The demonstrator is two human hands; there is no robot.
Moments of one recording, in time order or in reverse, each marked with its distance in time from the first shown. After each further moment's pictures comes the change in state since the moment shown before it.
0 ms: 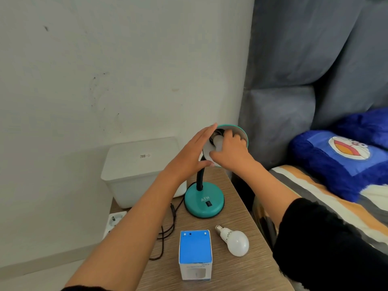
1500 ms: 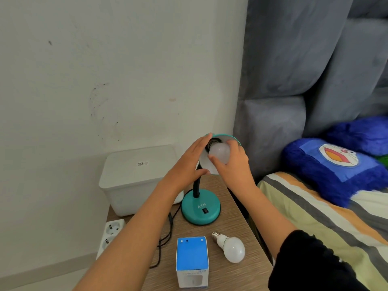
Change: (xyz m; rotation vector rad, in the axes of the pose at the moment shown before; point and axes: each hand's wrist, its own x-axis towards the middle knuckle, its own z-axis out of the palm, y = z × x) left_hand -0.003 0.001 0.003 0.007 0.013 0.005; right_hand -0.020 0.020 0.014 0.405 0.329 -0.122
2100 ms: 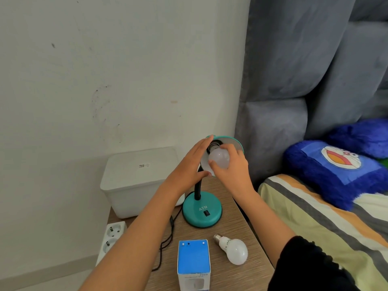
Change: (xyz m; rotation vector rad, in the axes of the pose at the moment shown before) left_hand -0.001 -0.001 0.001 -0.035 0.019 0.003; right_hand -0.004 -0.005 0.003 0.038 -0.008 -0.018
